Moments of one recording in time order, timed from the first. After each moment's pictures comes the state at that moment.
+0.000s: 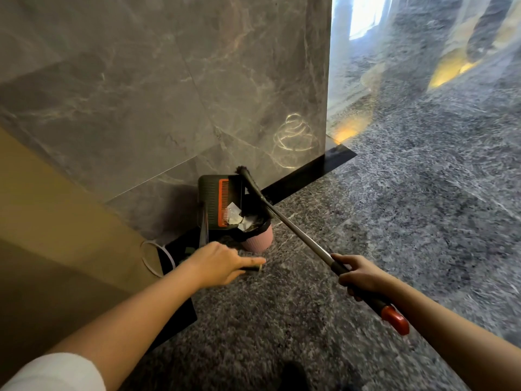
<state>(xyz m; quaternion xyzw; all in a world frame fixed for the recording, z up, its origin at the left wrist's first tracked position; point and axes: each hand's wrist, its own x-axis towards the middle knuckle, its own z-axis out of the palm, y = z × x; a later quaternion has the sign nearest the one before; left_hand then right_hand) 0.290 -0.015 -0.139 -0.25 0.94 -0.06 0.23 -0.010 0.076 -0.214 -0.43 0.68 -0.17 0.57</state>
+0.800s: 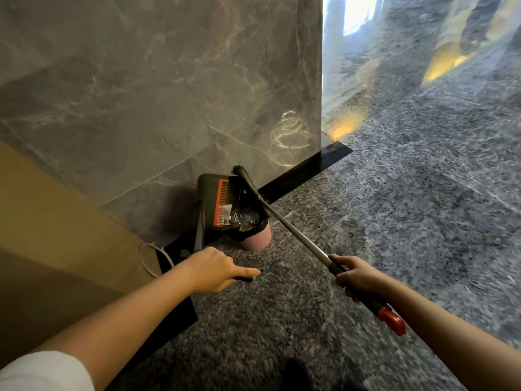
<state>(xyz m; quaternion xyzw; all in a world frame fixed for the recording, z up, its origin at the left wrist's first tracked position) 0.298 -0.019 -0.139 -0.20 0.94 -0.05 0.28 -0.015 0.079 -0.227 -0.40 0.67 -0.17 0.60</state>
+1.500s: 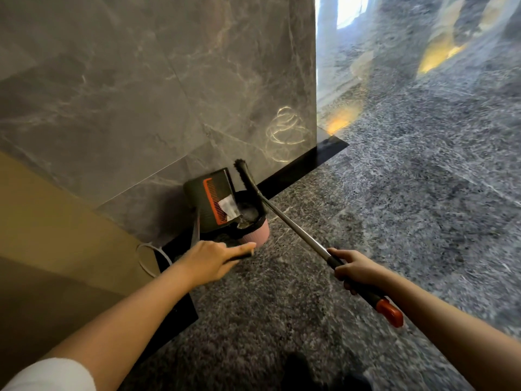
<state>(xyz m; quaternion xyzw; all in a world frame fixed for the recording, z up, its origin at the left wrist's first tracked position) 0.298 -0.019 -0.143 -0.31 0.92 -0.04 0.22 -0.015 0.080 -0.230 -0.39 0.67 -0.18 0.60</state>
